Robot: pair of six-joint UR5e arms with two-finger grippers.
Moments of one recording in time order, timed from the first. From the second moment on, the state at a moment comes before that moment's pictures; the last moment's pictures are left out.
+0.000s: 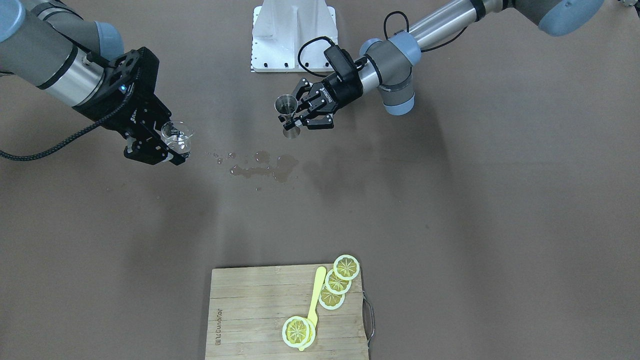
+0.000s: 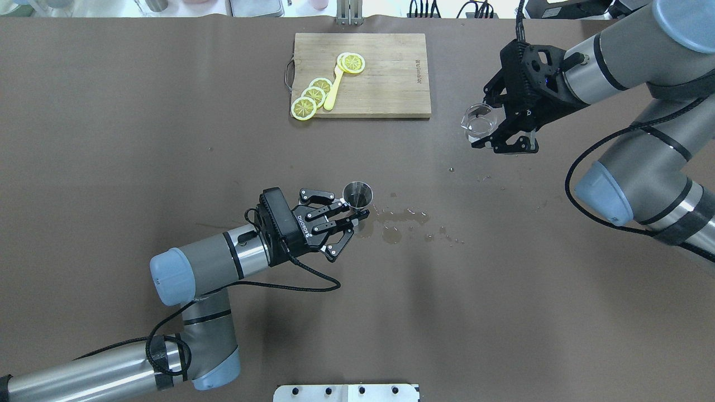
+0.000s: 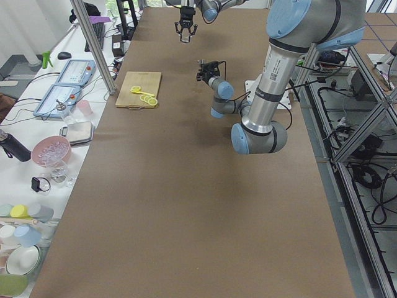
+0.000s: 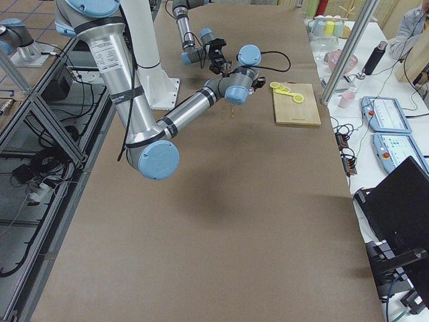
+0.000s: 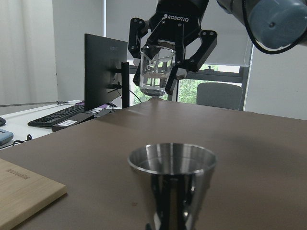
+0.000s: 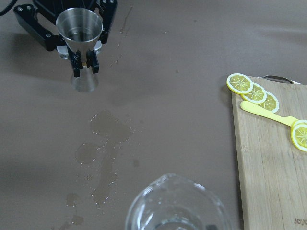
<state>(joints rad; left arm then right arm) -0.33 -2.14 -1.34 -3.28 -1.41 -0.31 0.93 -1.19 1.82 -1.05 2.34 -0.48</state>
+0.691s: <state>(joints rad) -0.33 -2.14 -1.33 -3.28 -1.40 -0.29 0.92 -1.18 1.90 -1.16 2.30 -0.47</state>
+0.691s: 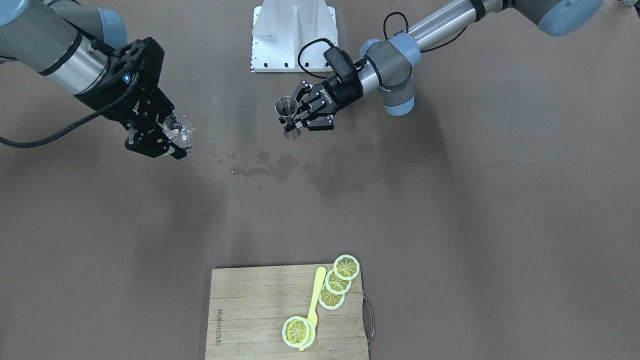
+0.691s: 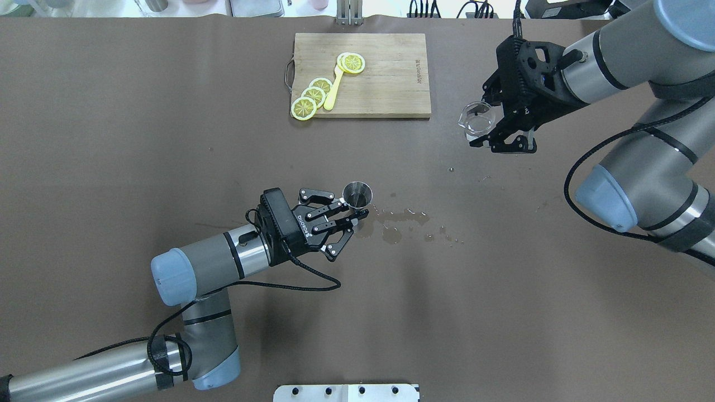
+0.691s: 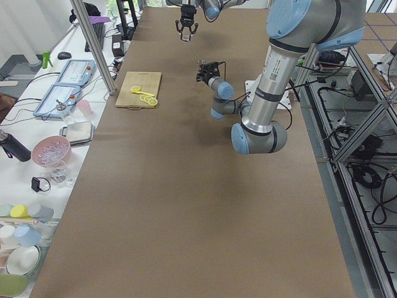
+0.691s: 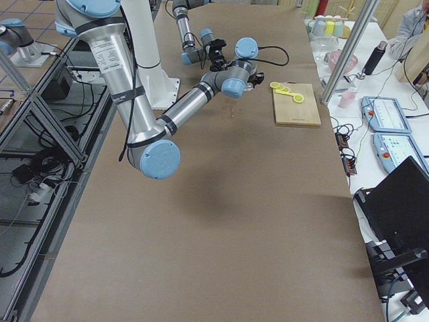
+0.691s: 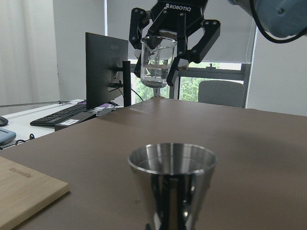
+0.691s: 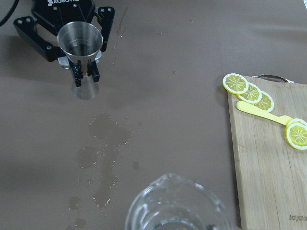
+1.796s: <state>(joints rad) -0.33 -2.14 -1.33 -3.27 -1.40 -0.27 0.83 -1.09 1.97 -1.42 2.17 -0.46</state>
